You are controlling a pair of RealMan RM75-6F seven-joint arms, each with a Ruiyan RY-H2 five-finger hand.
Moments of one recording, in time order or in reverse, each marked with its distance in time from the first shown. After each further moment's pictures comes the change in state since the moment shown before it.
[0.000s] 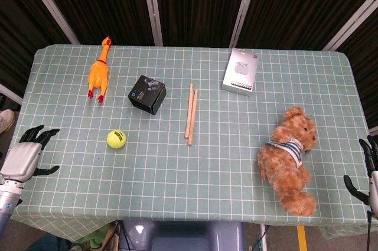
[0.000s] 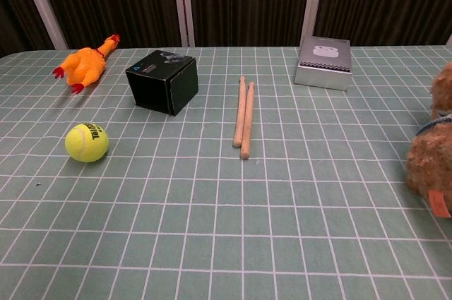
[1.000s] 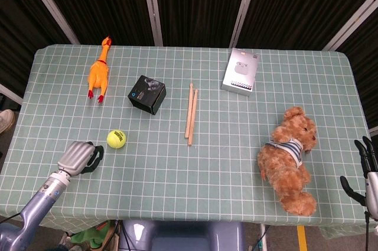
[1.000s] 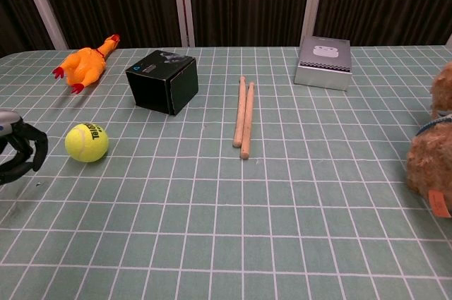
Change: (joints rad) left arm -0.184 -0.235 0.011 0.164 0.078 -0.262 -0.002; right arm -0.002 -0.004 -0.011 0.002 -0.029 0.009 0.002
